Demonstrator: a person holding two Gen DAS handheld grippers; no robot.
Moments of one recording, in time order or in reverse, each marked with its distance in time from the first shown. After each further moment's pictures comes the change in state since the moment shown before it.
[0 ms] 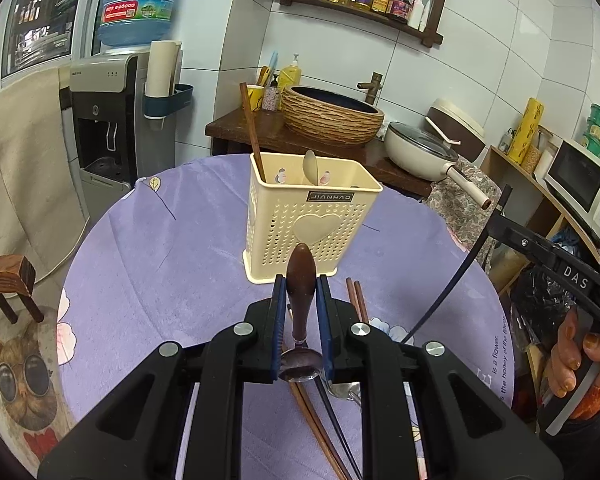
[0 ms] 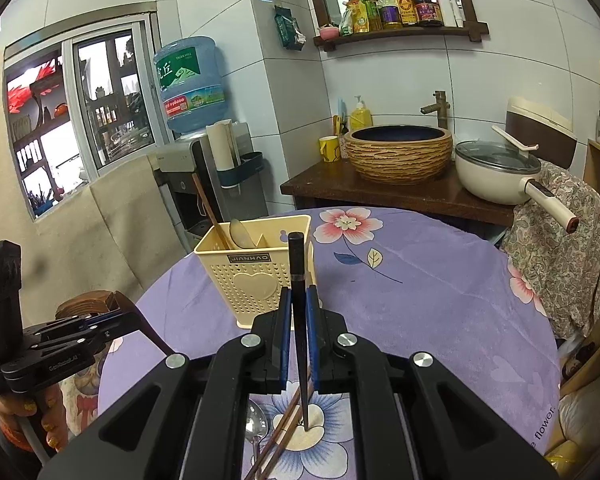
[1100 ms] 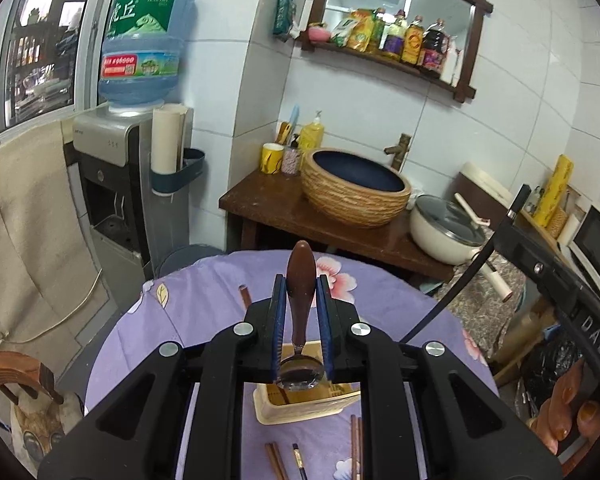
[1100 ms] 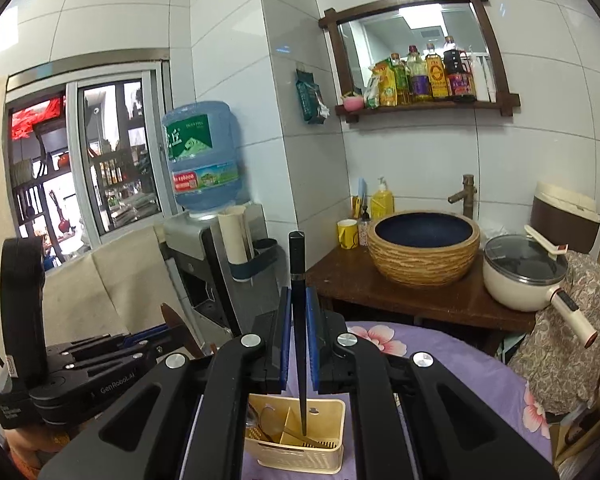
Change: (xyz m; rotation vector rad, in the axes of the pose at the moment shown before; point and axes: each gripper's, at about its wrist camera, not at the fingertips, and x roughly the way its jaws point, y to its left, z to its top) left arm 0.034 0.000 0.180 -0.048 -0.099 0.090; right arm 0.055 0.033 0.152 -0.045 -0.173 0.010
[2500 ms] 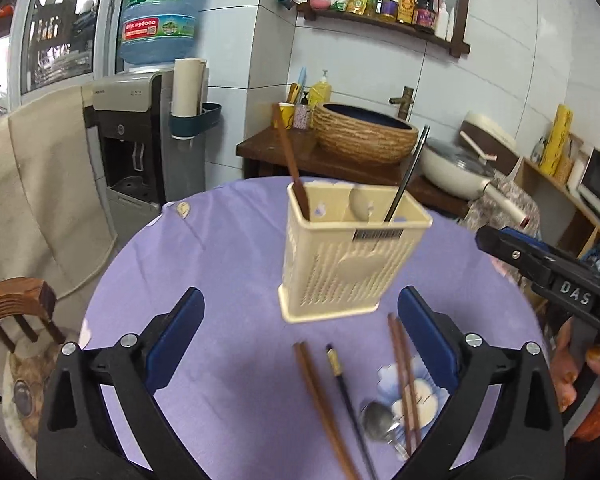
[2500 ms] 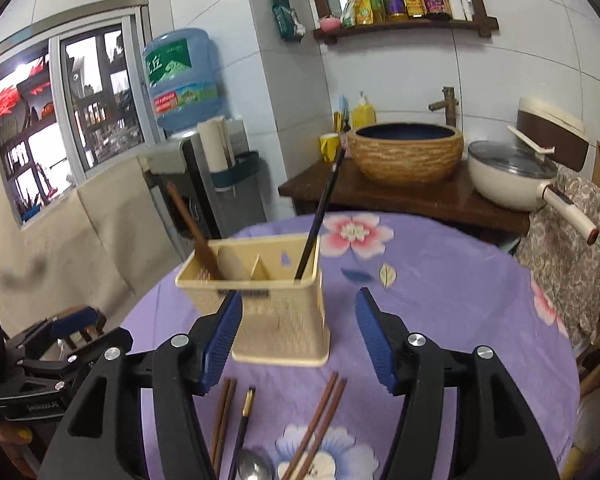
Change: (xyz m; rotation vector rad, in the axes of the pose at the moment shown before) left arm -0.027 0.021 -0.165 0.068 0.034 0.053; right arm -0.020 -0.019 -0.140 0.033 0.205 -0.022
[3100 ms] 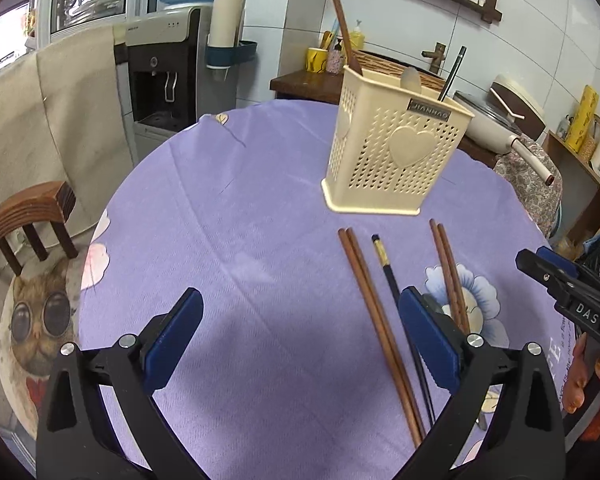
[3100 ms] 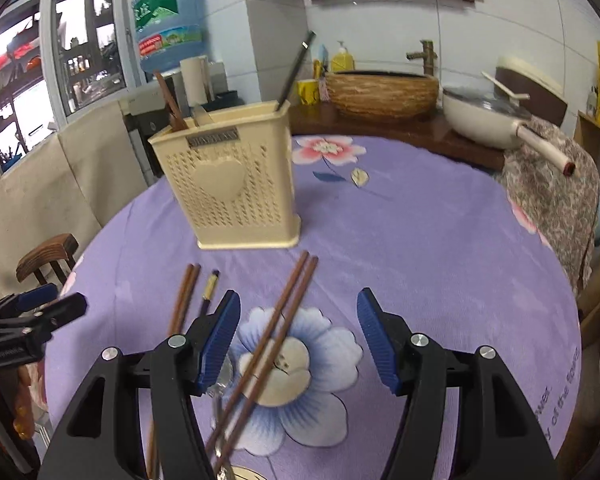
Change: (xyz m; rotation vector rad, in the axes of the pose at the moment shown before) left arm 0.002 0.032 -0.093 -0.078 0.156 0.061; right arm -0.003 -0.018 -0.101 0.014 0.147 -0.109
